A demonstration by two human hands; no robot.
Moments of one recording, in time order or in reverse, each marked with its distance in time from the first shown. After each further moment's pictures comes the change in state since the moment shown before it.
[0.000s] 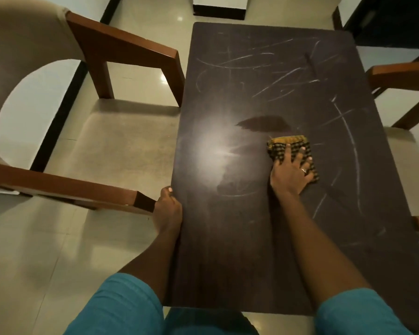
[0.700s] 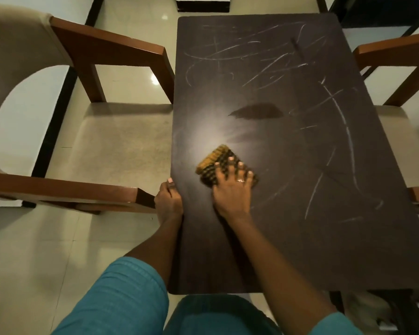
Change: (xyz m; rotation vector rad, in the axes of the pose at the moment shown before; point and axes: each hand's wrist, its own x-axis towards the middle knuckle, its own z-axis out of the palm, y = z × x) left_hand -0.002 0.001 -0.002 -0.281 -0.017 -0.022; right_hand -0.120 -0.053 0.038 -0.131 -0.162 -0.426
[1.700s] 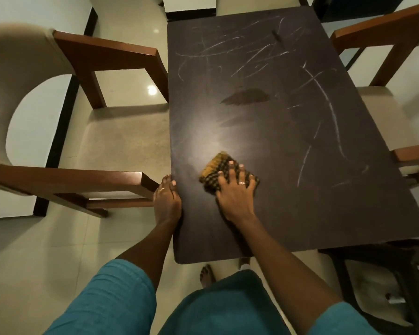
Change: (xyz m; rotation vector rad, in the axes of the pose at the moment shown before) left_hand -0.036 -0.041 -0.028 0.233 -0.077 0.352; right_hand -0.071 0.017 0.021 -0.016 0.043 -0.034
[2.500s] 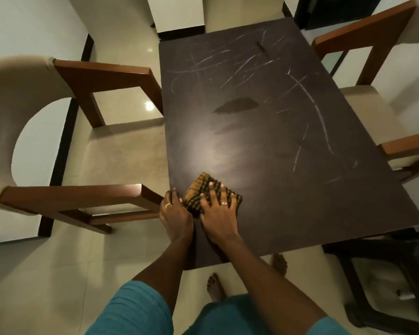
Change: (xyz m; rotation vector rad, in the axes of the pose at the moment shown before) left_hand -0.037 0.023 0.005 0.266 0.026 0.022; right_hand -0.041 -0.038 0.008 0.037 -0.019 -0.076
